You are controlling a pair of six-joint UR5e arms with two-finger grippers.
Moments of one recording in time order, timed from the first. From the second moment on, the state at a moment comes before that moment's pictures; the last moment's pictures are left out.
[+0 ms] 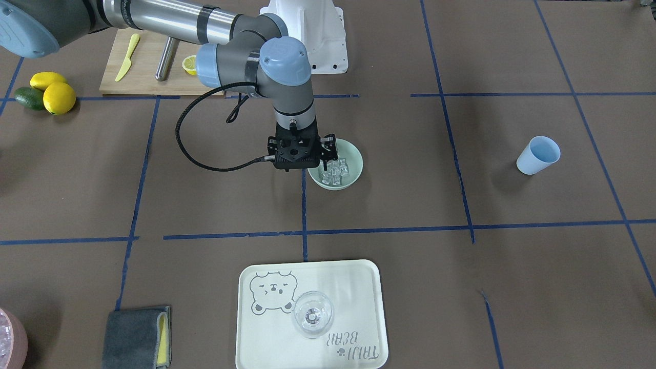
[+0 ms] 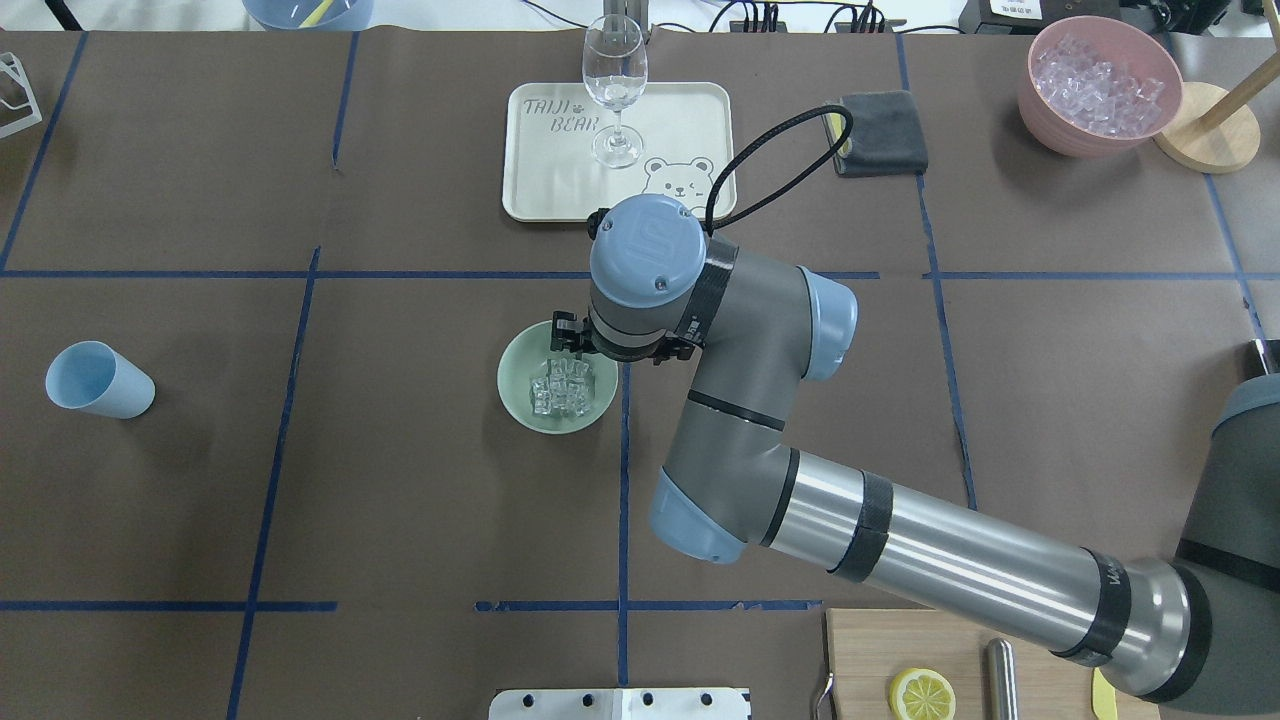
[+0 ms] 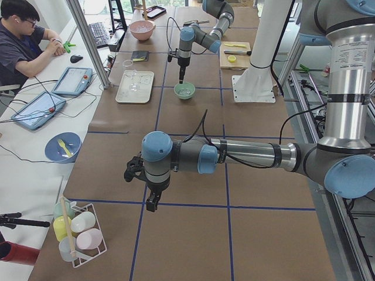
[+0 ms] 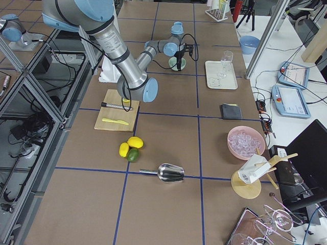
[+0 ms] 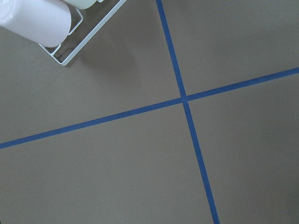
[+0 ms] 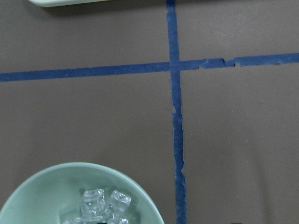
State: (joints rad) left arm -1.63 -1.54 -1.67 -1.59 -2.29 0.23; right arm 0.49 -0.73 1.44 -1.44 1.80 1.30
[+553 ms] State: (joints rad) left arm -1.63 -1.54 -1.67 -1.59 -2.29 0.23; right arm 0.47 -0.73 1.43 -1.44 1.80 1.30
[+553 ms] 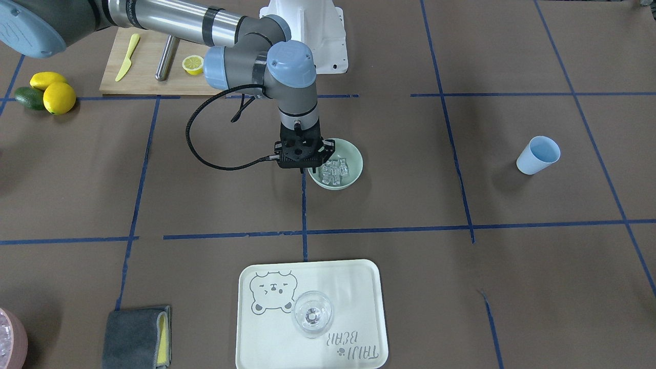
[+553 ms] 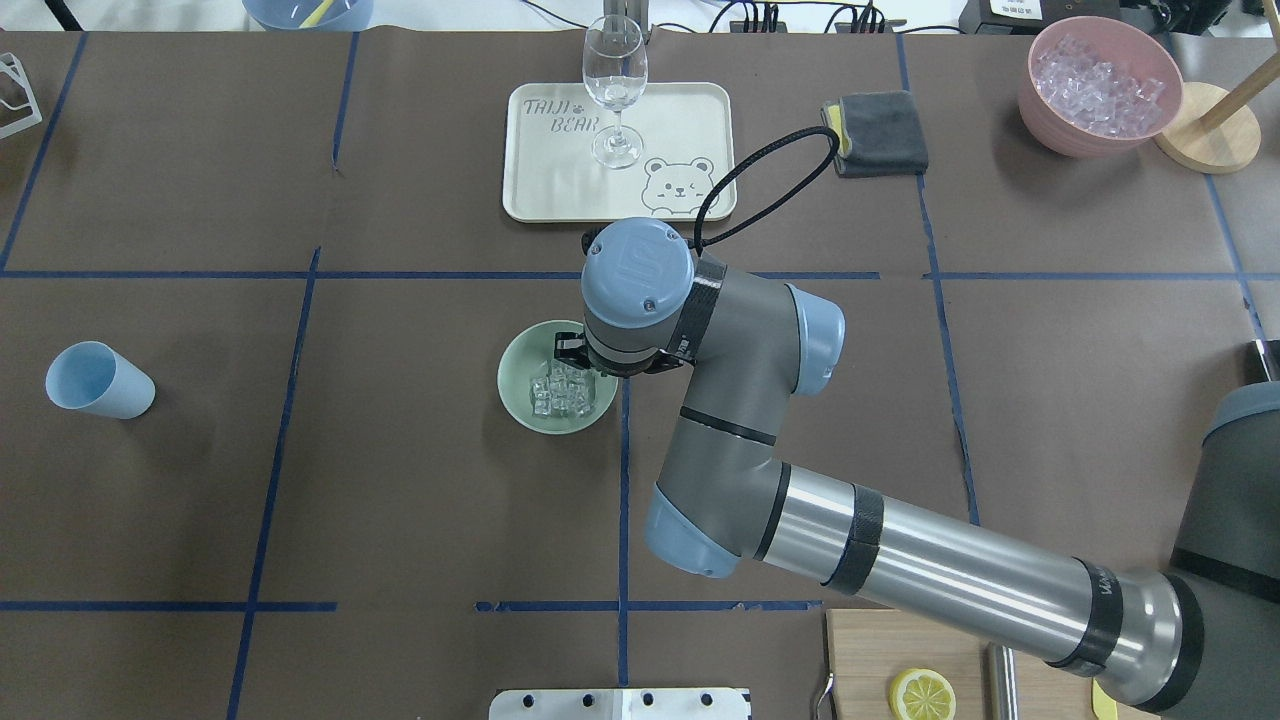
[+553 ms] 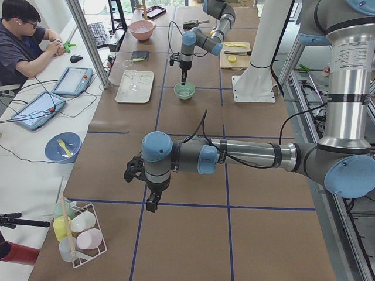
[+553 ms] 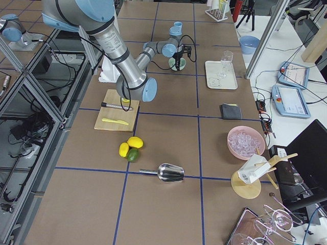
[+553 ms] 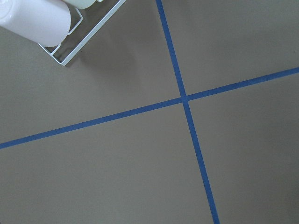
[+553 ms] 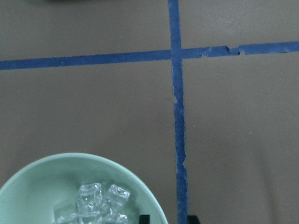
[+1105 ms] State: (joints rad) left arm -1.63 -1.54 -1.67 -1.59 -2.29 0.23; right arm 0.48 -0.76 1.53 -1.43 1.80 1.29
